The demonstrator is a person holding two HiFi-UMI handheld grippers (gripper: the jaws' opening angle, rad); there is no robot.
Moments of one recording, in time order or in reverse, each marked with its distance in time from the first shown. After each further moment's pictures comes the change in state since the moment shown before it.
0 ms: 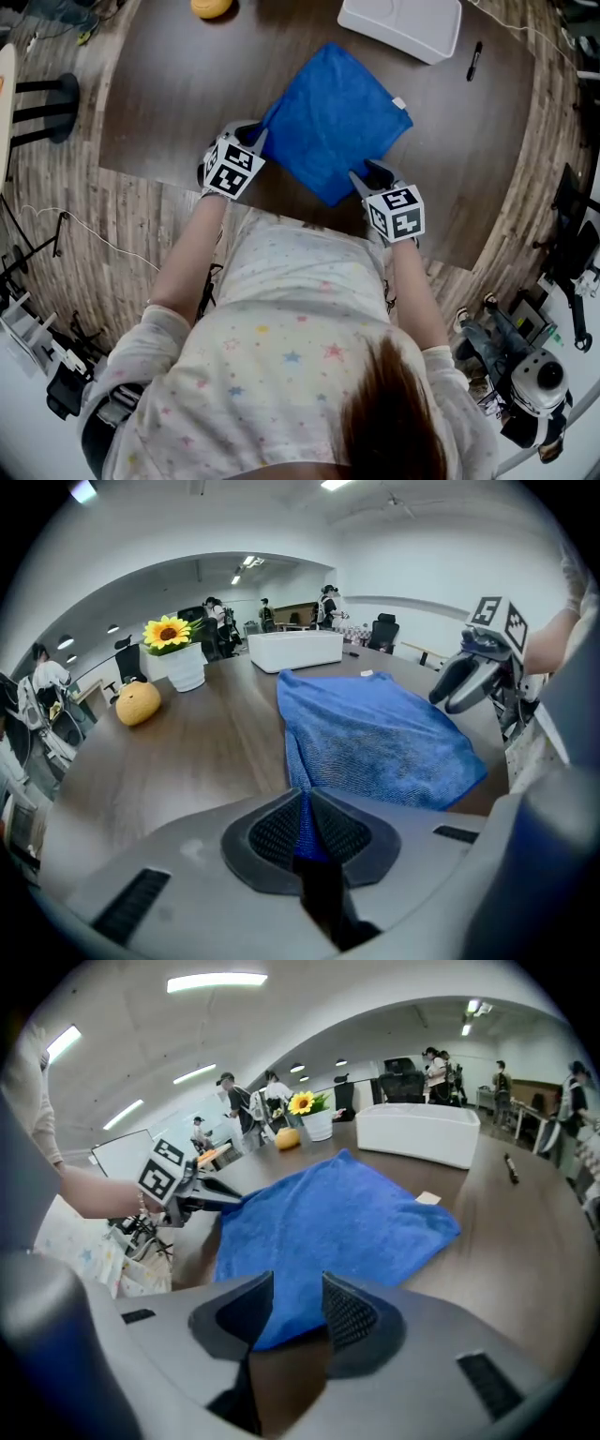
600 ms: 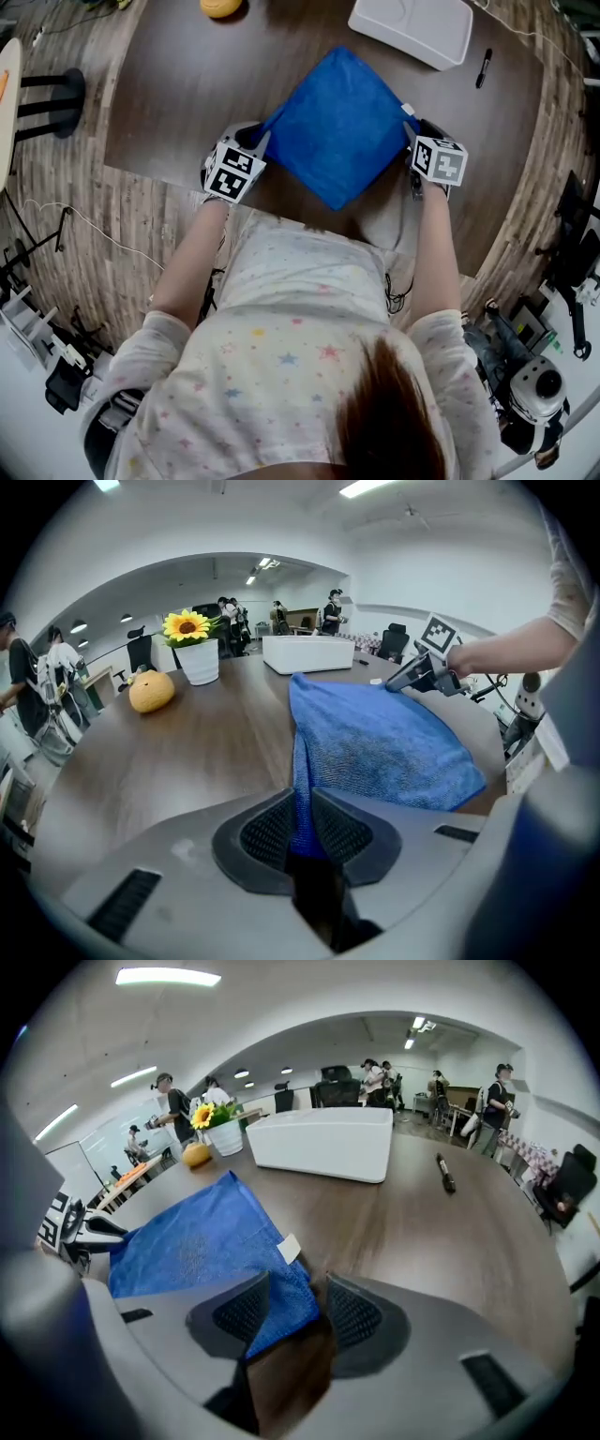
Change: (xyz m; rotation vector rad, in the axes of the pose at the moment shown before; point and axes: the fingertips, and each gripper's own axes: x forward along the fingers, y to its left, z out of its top) left arm -0.008 0.006 -0.001 -0.077 -0.023 0.011; right arm 0.007 -0.171 0.046 0.183 -0.040 -0.320
